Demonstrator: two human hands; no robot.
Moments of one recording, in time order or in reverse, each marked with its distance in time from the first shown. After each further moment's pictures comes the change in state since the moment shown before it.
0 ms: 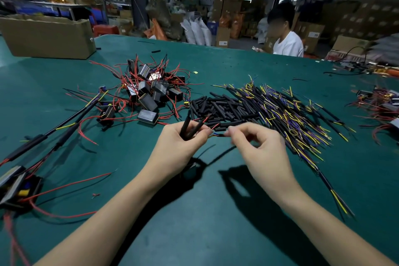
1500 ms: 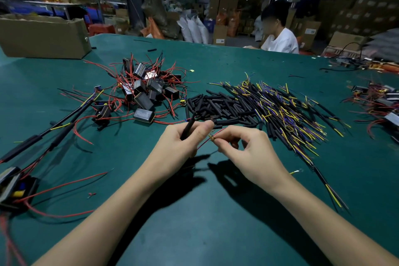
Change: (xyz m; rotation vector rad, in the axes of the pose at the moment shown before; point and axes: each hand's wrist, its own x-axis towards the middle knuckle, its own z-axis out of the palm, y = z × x) left_hand -0.006 0.007 0.001 -0.045 -0.150 0.003; right_hand 0.007 0.014 0.001 -0.105 -0.168 -0.123
